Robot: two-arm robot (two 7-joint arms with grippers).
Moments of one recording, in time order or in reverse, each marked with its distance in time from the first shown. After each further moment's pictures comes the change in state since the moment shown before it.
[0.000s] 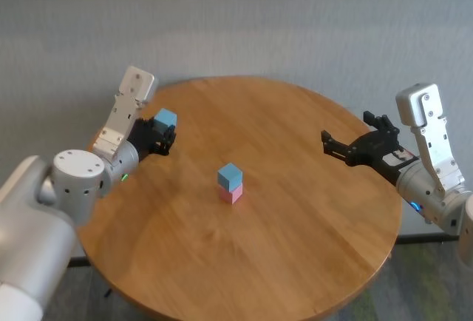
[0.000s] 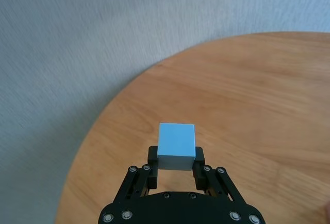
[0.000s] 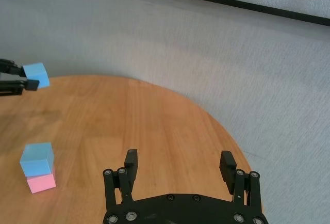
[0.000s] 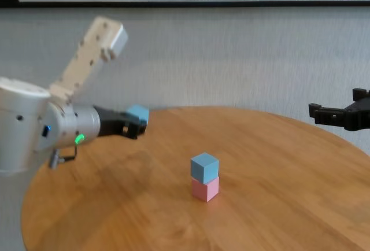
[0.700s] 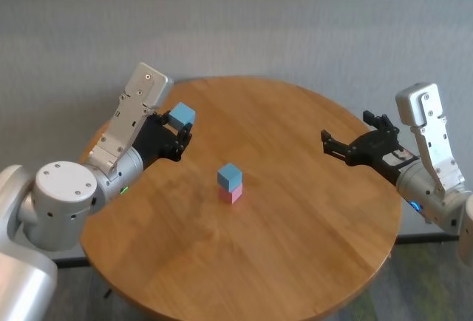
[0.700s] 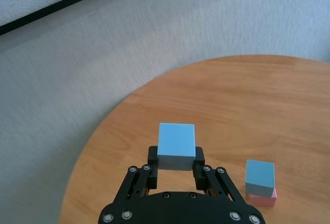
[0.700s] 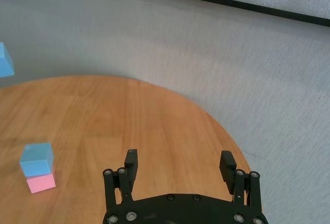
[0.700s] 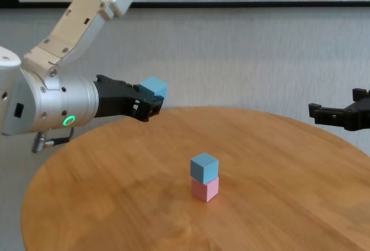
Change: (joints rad) left arm 0.236 0.092 0.054 -0.541 0.018 0.191 -0.041; right arm 0.000 0.000 0.000 0.000 0.000 0.000 0.000
